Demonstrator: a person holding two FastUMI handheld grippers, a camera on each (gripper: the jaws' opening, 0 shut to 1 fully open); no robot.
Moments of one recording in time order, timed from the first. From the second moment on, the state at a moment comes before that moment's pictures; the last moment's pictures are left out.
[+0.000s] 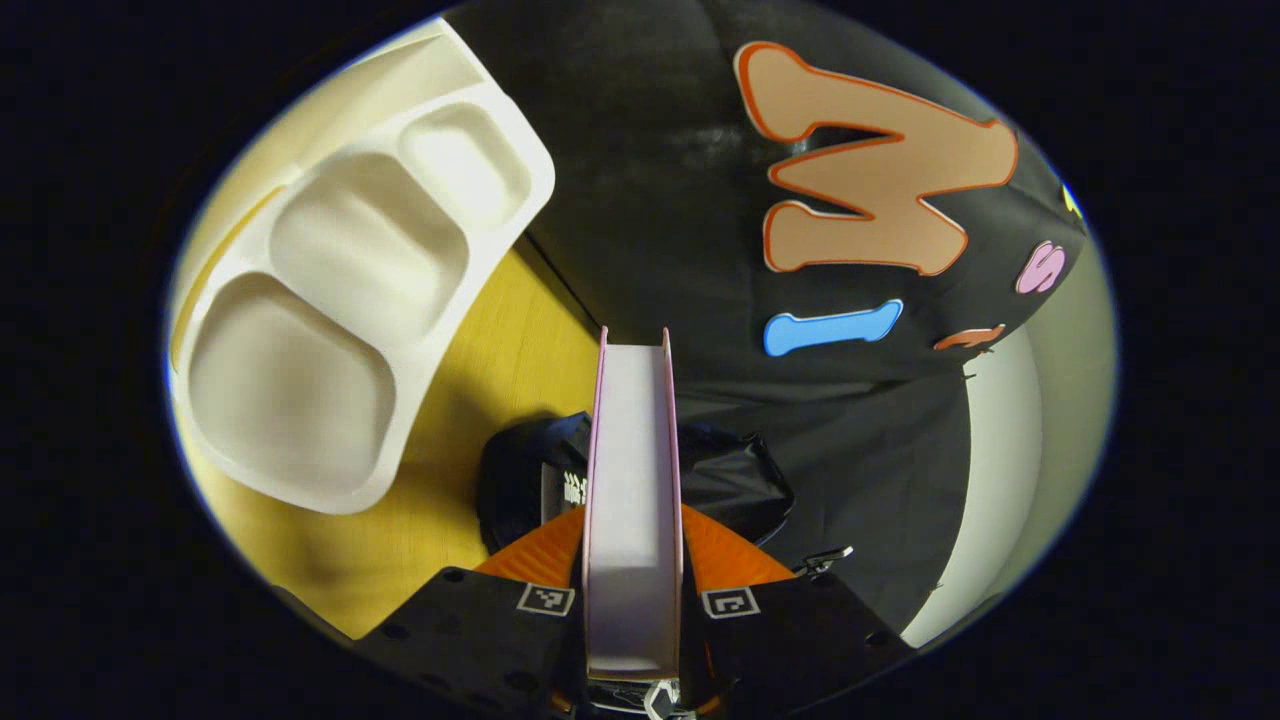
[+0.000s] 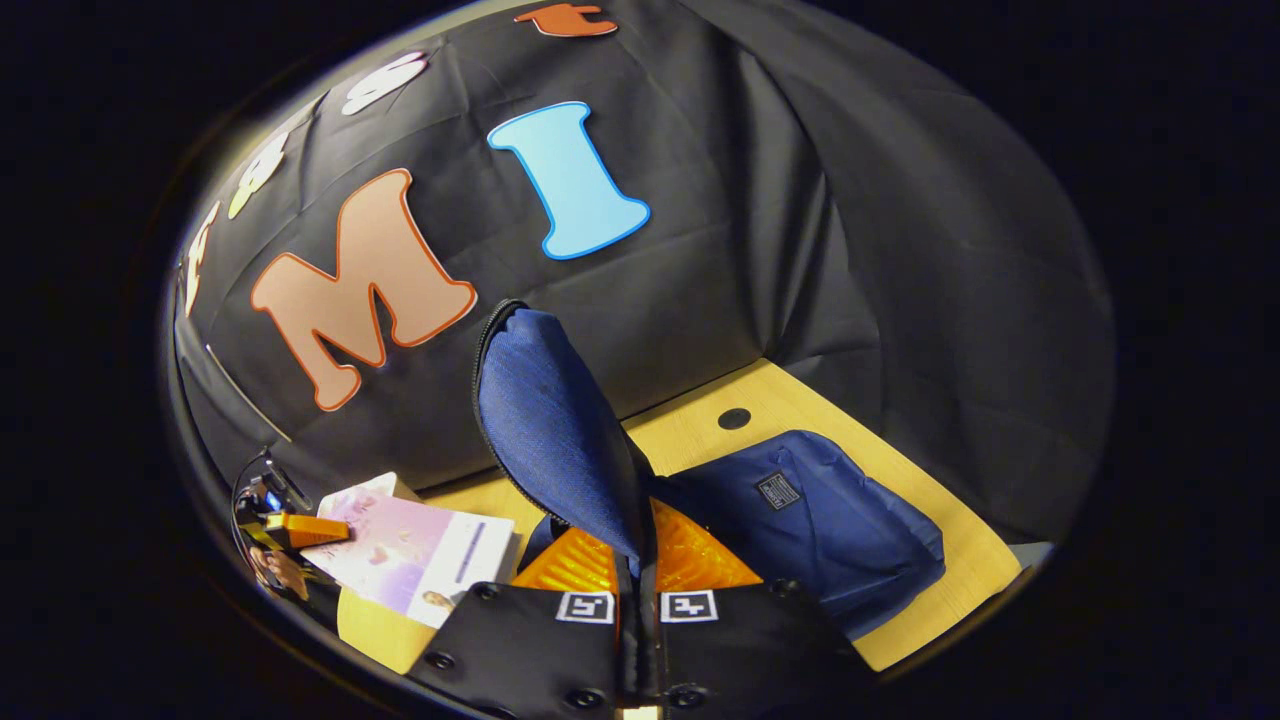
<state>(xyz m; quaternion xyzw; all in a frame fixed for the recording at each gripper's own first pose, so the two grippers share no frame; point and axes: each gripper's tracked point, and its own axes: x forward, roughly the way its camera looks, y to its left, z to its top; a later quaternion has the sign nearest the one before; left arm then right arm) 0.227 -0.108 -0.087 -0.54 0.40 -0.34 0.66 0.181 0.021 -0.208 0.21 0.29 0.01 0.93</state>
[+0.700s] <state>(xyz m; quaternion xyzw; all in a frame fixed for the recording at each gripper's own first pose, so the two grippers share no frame) 0.234 -0.239 -0.139 -0.54 0.44 -0.31 0.65 0.183 0.022 -0.207 0.23 0.29 0.02 0.93</state>
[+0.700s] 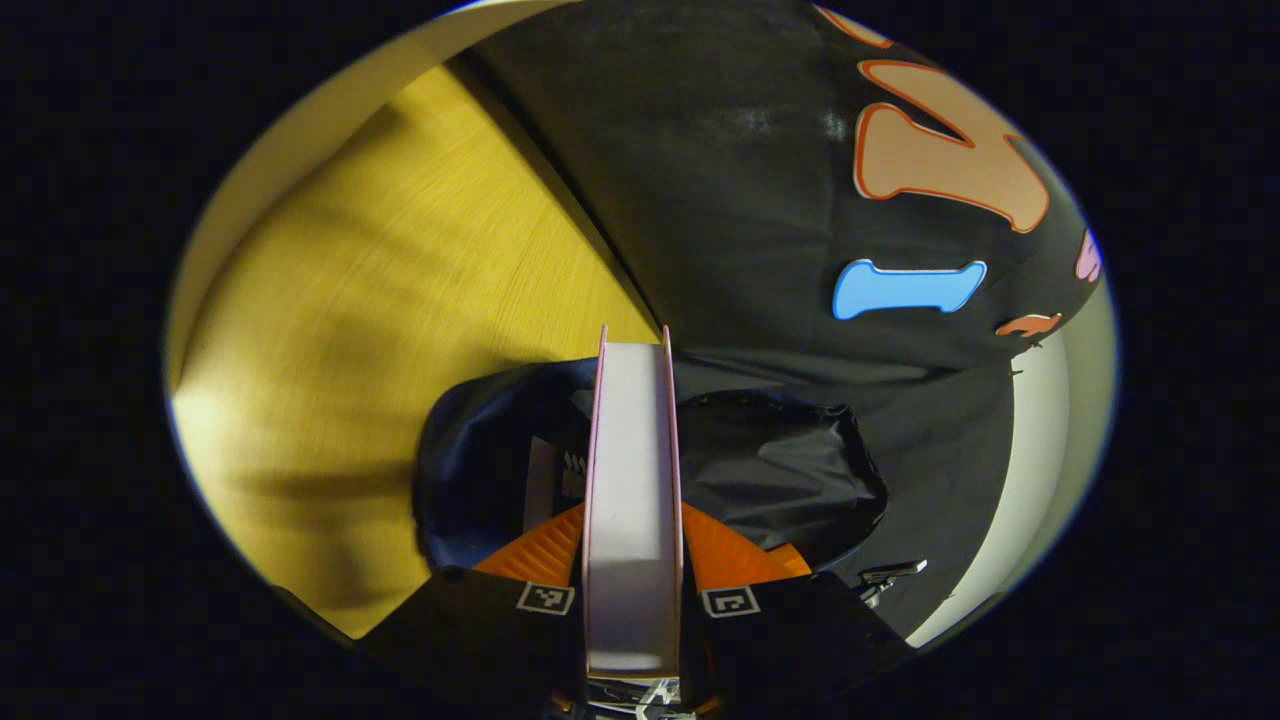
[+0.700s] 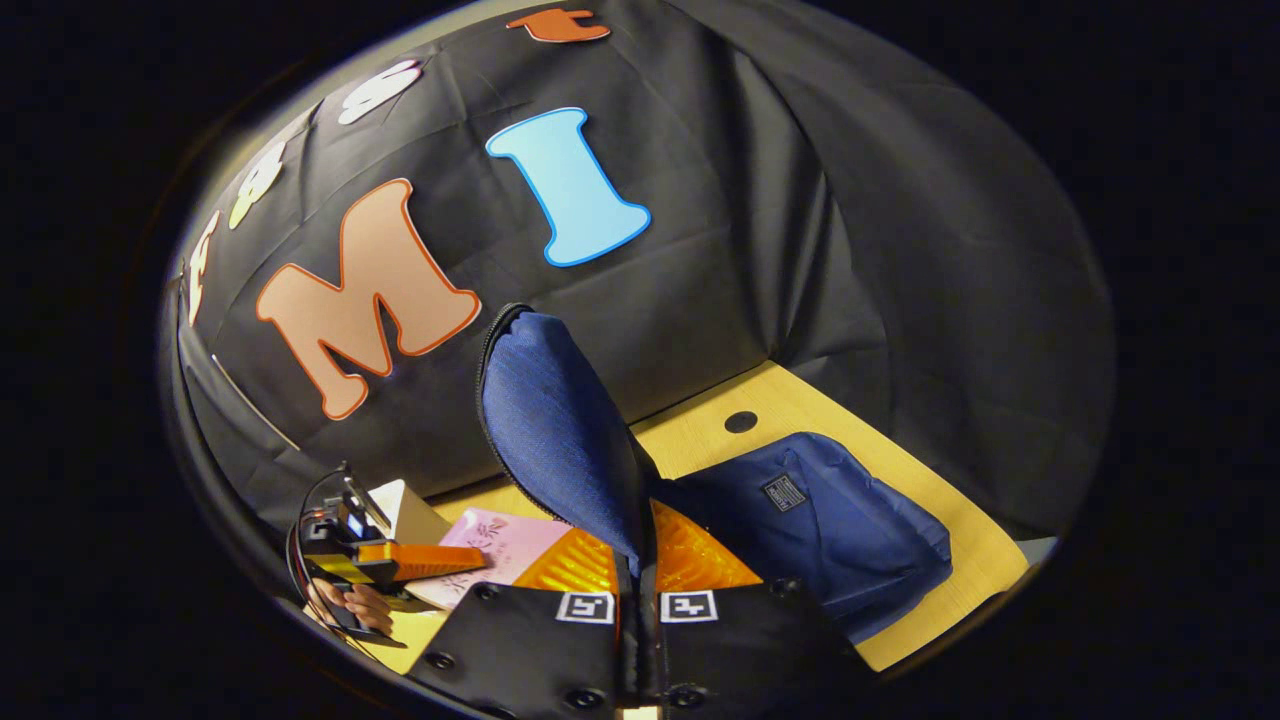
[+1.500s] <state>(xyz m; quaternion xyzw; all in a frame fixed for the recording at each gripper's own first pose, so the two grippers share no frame) 0.223 -0.350 -0.154 -0.61 0.44 -0.27 0.60 0.188 0.019 -0.203 0.23 0.28 0.03 0.93</state>
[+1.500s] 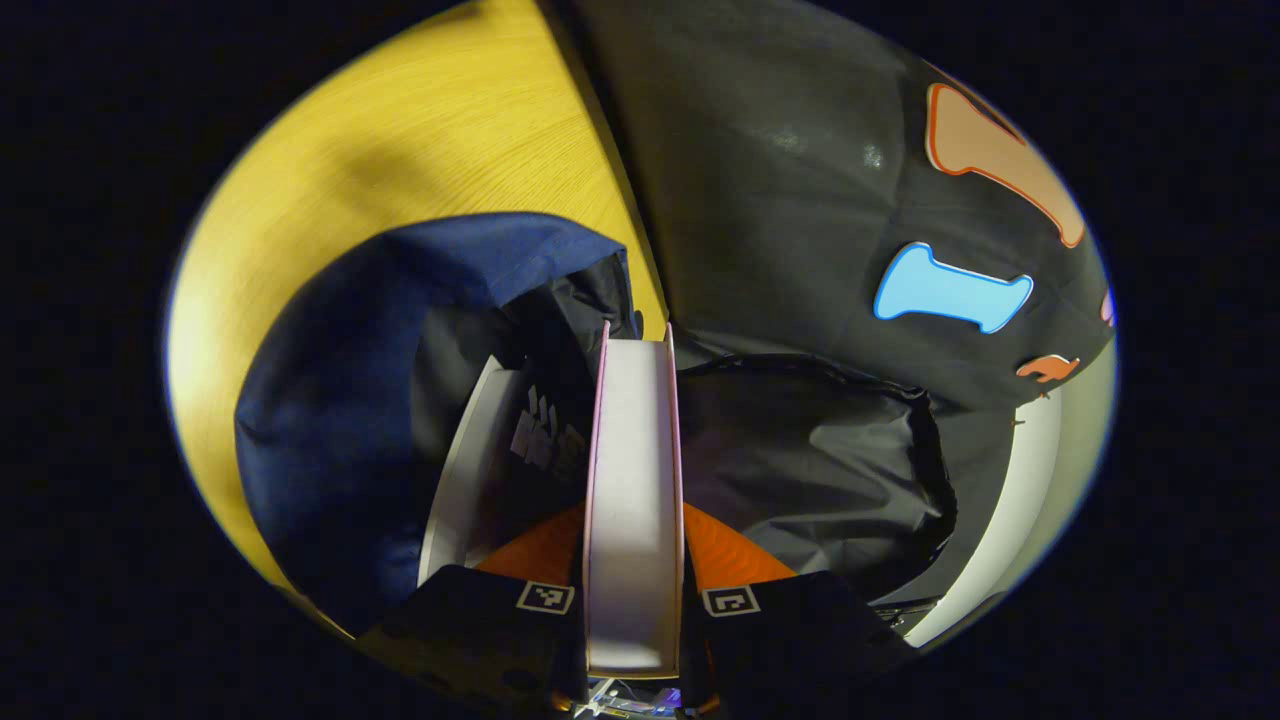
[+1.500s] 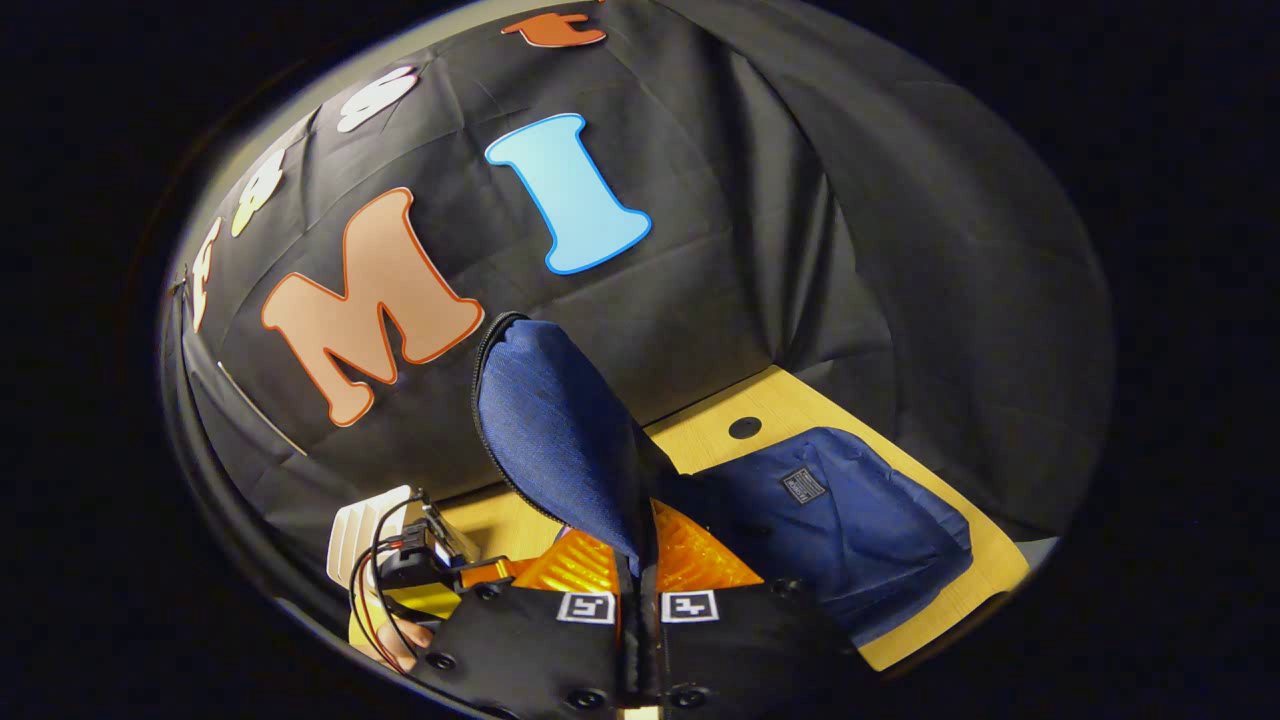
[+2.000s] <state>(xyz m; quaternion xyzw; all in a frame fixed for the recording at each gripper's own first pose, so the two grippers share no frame) 0.206 -0.385 -0.167 -0.62 0.45 -0.26 0.58 0.189 0.018 -0.201 0.22 0.28 0.04 0.93</state>
